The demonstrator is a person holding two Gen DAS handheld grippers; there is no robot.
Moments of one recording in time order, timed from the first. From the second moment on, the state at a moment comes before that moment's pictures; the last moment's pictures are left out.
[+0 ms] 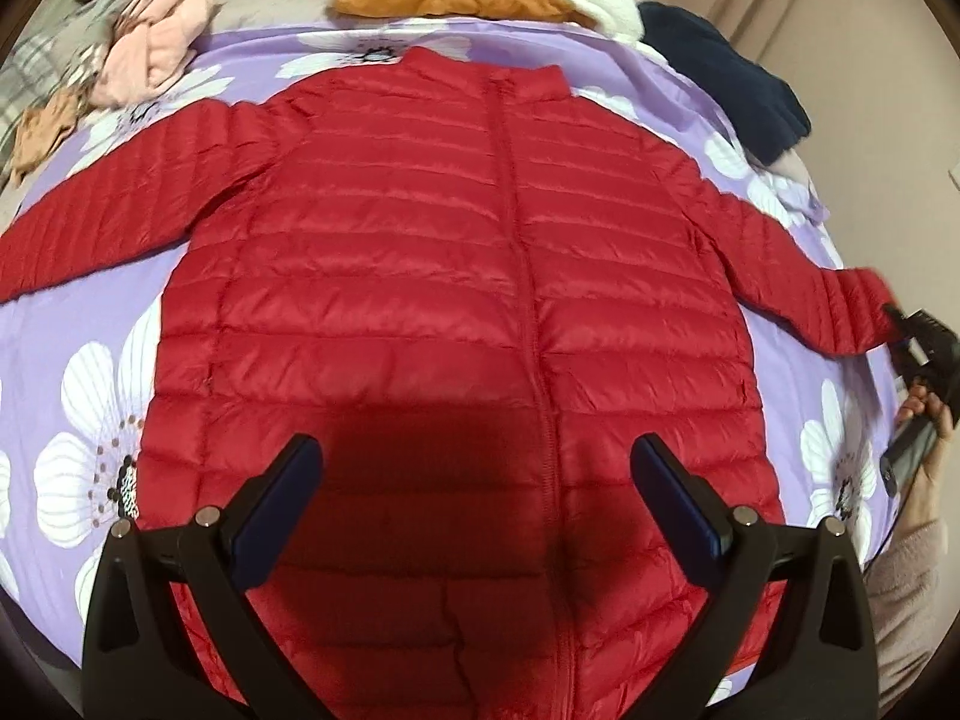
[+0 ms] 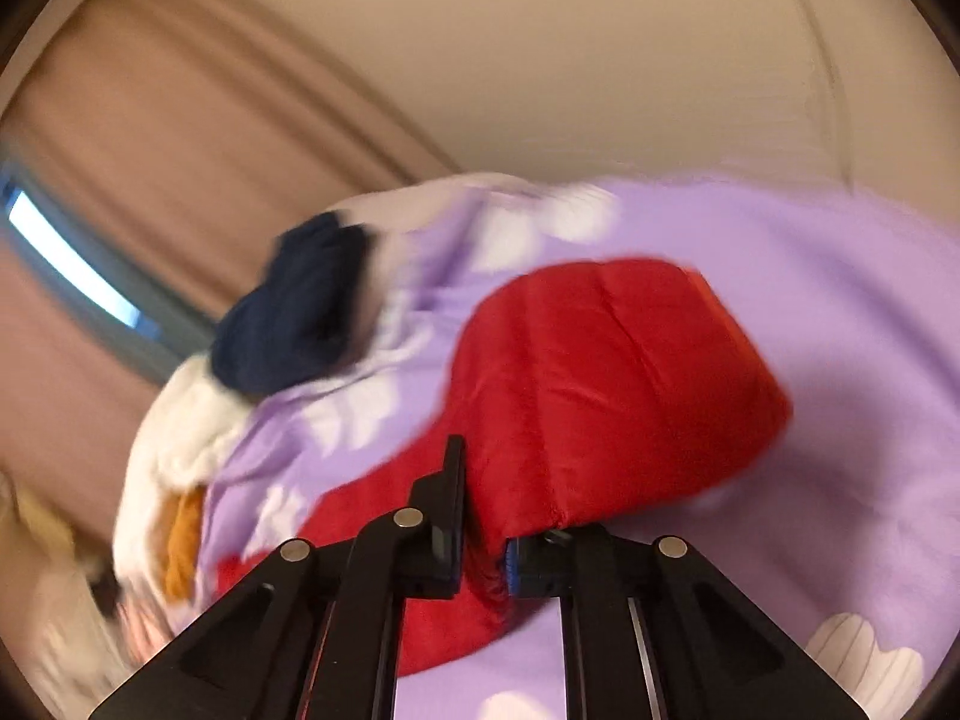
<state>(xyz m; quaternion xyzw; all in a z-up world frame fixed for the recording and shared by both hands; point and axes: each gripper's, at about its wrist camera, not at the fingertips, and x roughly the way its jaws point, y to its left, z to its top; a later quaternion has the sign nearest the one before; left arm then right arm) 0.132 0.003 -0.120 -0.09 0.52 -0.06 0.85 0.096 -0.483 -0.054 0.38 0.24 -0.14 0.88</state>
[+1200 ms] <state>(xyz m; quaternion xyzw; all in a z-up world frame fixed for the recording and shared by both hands) 0.165 0.136 -0.107 -0.25 0.46 -0.01 0.85 0.218 -0.037 -0.070 -0.10 0.41 0.21 0.88</state>
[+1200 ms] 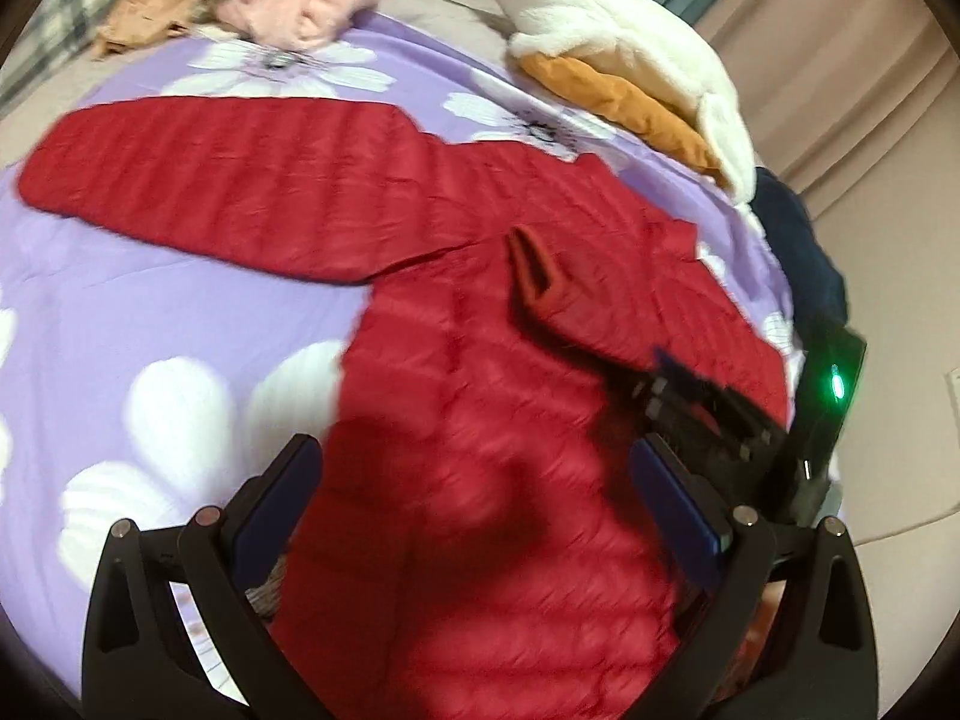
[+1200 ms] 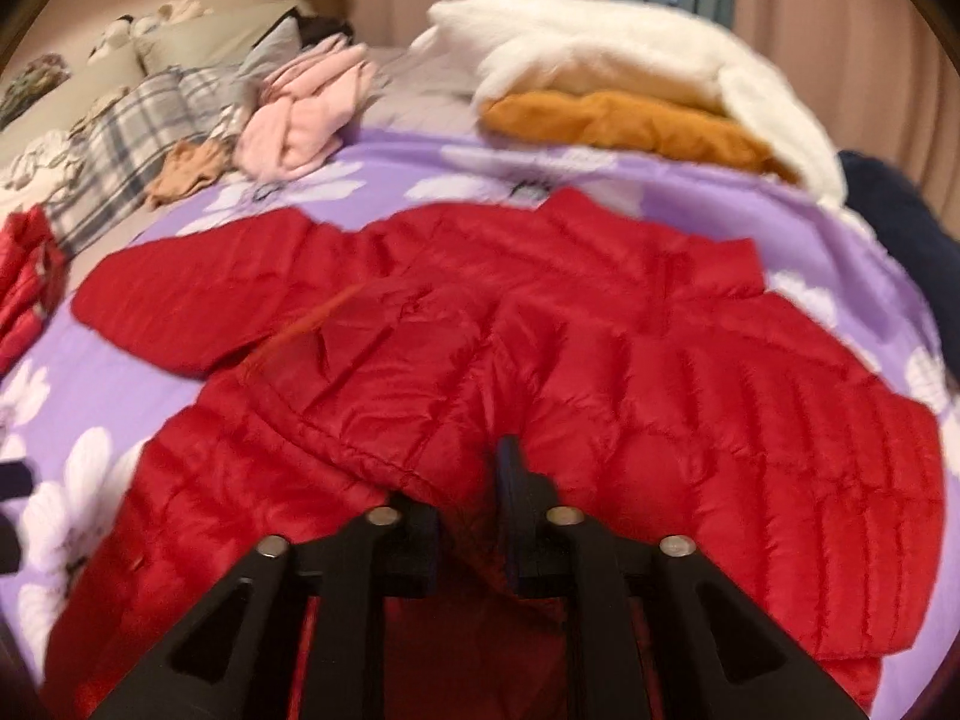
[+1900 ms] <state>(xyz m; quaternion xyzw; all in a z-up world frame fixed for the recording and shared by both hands) 0.289 0.081 -0.169 -0.26 0.52 -0.08 0.81 0.240 -0.196 -0.099 0.12 0.47 0.10 0.87</state>
